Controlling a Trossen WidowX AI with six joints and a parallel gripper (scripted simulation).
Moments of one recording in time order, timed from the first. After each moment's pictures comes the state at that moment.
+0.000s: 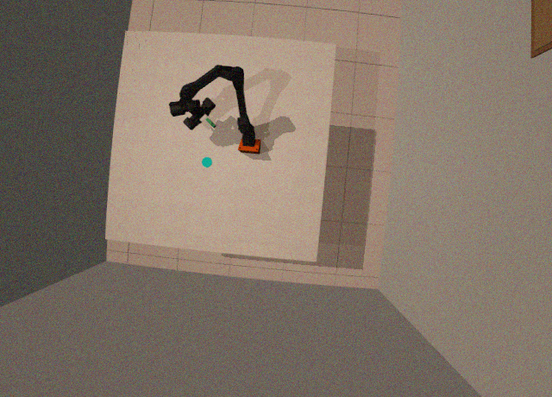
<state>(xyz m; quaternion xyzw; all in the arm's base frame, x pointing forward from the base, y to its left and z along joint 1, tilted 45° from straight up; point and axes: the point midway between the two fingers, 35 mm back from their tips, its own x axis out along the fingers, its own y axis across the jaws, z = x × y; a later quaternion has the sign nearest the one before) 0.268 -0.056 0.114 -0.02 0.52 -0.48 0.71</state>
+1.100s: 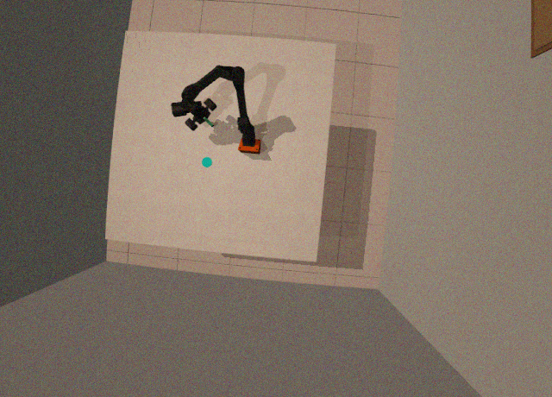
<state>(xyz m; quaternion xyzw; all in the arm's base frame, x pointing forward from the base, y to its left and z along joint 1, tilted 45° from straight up) 0.264 -0.066 0.106 -0.03 0.52 -0.48 0.71</state>
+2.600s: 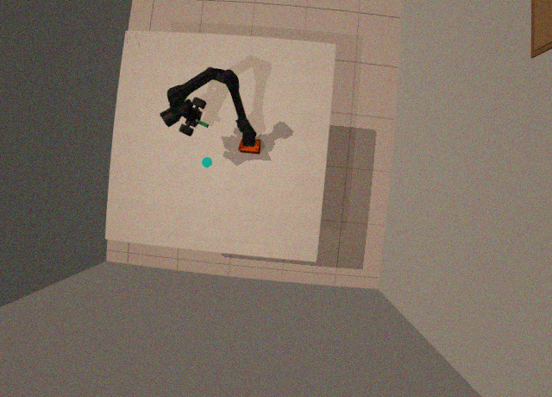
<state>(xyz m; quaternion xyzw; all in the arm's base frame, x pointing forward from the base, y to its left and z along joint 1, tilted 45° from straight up) 0.269 0.033 0.143 -0.15 0.59 -0.38 0.70</state>
